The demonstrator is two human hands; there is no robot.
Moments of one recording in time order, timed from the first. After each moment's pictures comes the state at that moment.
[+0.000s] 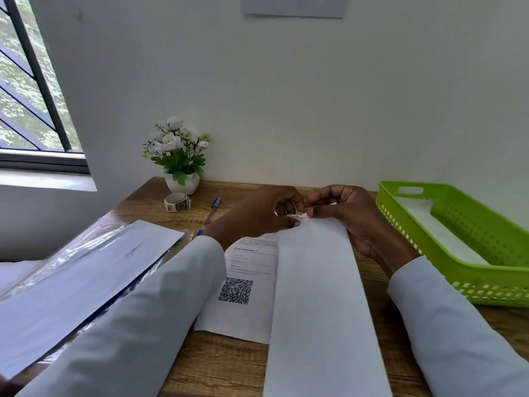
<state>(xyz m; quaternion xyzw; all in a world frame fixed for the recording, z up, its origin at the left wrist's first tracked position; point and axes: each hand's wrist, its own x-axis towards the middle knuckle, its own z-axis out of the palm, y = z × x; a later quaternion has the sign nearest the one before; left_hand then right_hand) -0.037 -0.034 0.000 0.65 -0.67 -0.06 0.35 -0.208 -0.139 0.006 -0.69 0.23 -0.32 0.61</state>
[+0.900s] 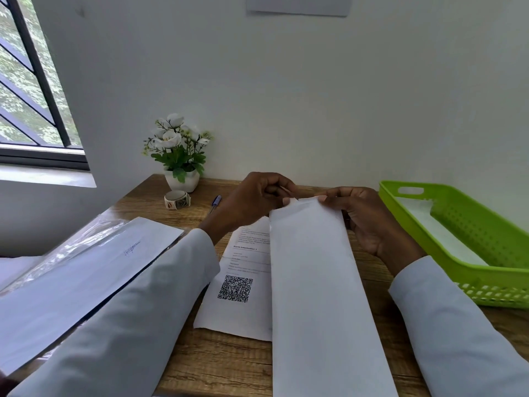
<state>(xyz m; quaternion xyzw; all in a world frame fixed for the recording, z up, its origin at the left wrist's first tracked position) -0.032 -0.031 0.007 0.61 -0.57 -0.19 0.52 -0.214 -0.142 0.013 -0.66 0.27 -0.33 0.63</state>
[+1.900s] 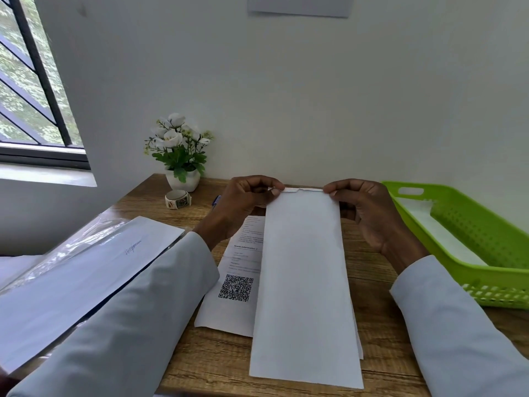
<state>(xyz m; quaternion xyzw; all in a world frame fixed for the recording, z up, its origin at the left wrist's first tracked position) -0.021 -0.024 -0.009 0.52 -0.46 -0.28 0.66 -0.217 -0.152 0.012 -0.68 0.22 -0.38 0.59</state>
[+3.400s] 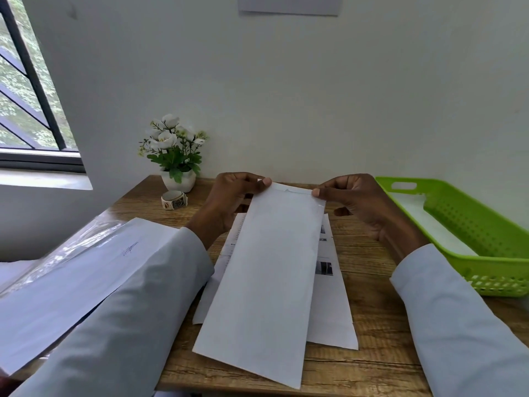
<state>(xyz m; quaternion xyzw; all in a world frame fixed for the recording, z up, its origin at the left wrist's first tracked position) -0.032 -0.016 0.011 0.59 -0.34 -0.28 0.68 -0.223 -0.154 0.023 -0.76 0.27 -0.31 0.50</state>
